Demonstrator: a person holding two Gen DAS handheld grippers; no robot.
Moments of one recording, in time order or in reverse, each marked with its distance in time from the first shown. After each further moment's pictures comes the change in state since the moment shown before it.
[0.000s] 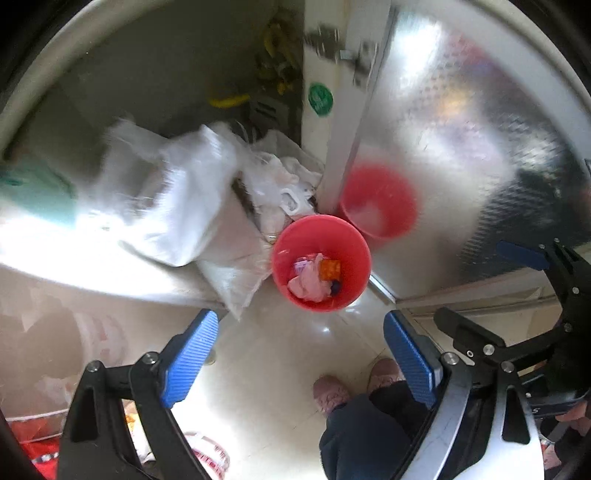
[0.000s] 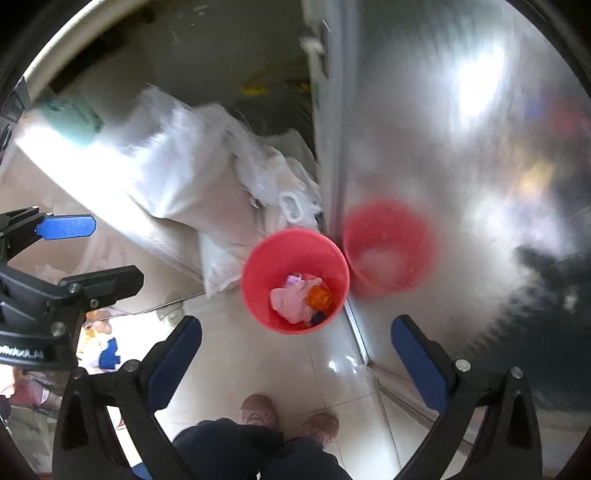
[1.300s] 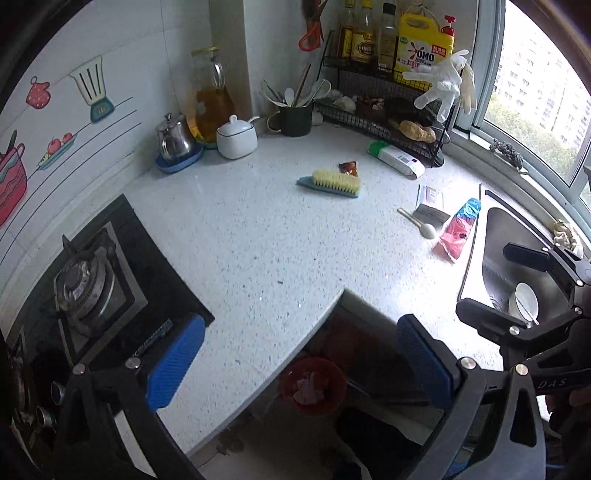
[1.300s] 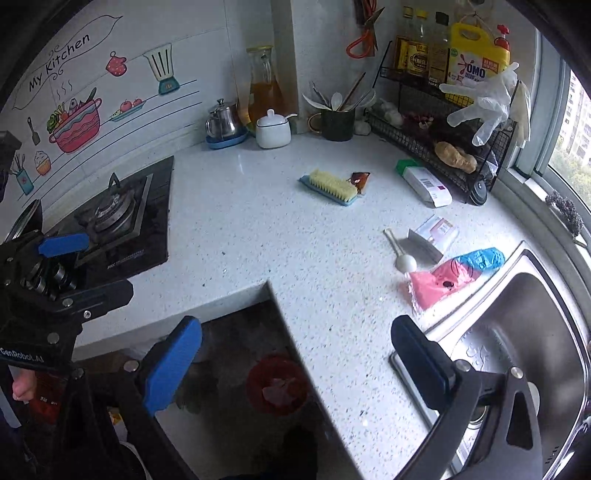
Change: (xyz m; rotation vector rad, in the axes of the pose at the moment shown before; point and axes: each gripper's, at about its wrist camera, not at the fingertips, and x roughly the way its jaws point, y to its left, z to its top) left arm -0.263 -0.004 0.192 0.116 -0.352 -0.044; right arm -0.276 -0.038 0.162 0.085 -0.298 -0.126
